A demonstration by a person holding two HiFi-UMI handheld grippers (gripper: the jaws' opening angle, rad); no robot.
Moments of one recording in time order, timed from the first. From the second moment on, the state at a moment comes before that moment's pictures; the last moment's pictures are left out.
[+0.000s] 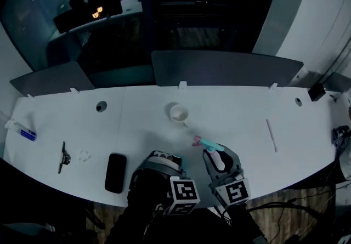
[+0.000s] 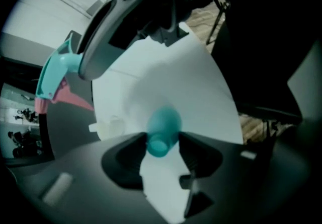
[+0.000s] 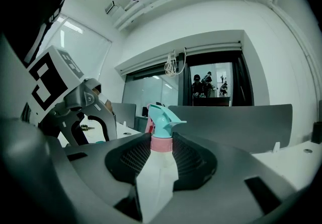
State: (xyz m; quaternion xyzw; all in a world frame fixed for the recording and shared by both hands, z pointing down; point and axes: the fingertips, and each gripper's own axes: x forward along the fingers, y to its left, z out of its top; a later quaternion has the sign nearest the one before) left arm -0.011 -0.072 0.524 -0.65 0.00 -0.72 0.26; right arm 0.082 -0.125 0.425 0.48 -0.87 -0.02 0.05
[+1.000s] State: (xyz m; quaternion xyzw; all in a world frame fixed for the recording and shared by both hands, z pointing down) left arm 0.010 -0.087 0.511 -0.67 0.02 -0.69 0.26; right arm 0.091 -0.128 0.421 0.47 -0.88 -0.01 0.04
